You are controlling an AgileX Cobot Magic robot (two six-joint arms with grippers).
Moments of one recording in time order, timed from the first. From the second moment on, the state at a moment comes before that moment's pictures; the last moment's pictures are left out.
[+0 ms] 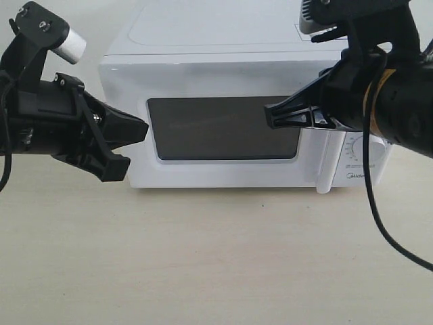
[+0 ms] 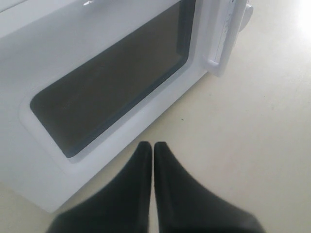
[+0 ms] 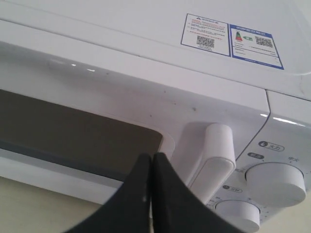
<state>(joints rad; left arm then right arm) -0.33 1.26 -0.77 -1.05 0.35 1.25 0.71 1.29 -0.80 -1.42 0.63 1.55</state>
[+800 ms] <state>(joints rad) -0.33 1.26 -0.77 -1.05 0.35 1.25 0.71 1.08 -0.80 -1.42 0.61 1.48</state>
